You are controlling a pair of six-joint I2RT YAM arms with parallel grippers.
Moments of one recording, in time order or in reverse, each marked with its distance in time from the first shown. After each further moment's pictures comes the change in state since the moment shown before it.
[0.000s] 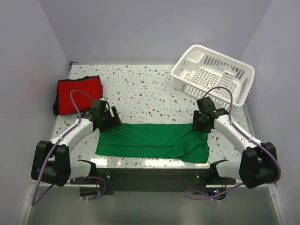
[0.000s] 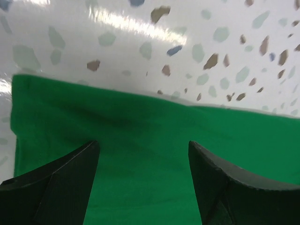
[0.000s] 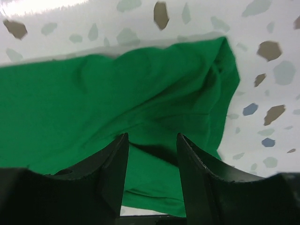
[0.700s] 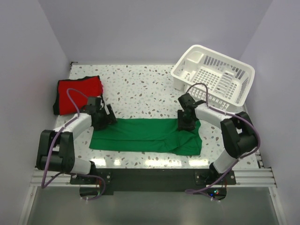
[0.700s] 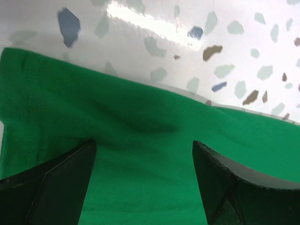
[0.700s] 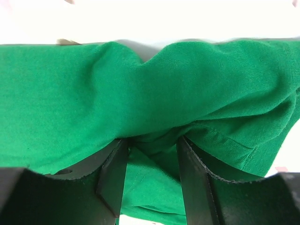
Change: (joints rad) left arm 0.122 0.143 -0.007 0.050 0.017 0.050; right arm 0.157 0.373 0.122 0.091 -0.066 0.037
